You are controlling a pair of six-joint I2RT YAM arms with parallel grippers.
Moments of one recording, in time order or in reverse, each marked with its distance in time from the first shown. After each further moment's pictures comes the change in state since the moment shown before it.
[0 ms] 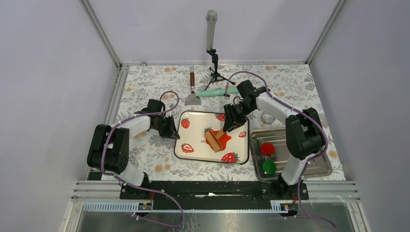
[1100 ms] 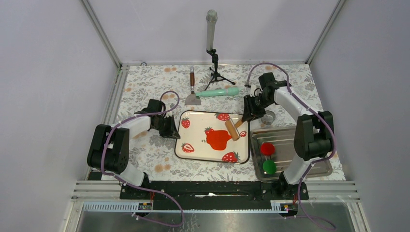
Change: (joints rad) left arm 0.000 0.000 0.000 0.008 0.002 -0.002; right arm -0.216 -0.044 0.032 -0.088 0.167 -0.103
